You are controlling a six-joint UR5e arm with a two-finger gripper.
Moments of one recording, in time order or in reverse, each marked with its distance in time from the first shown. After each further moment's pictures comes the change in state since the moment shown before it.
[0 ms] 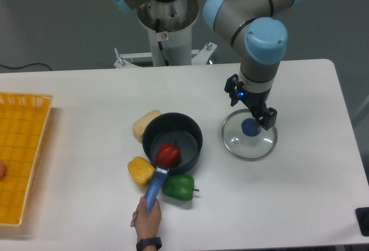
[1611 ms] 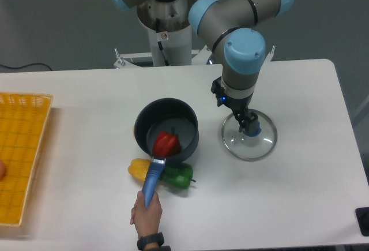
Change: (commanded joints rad) arm -0.066 0.000 0.021 -0.031 0.032 -0.040
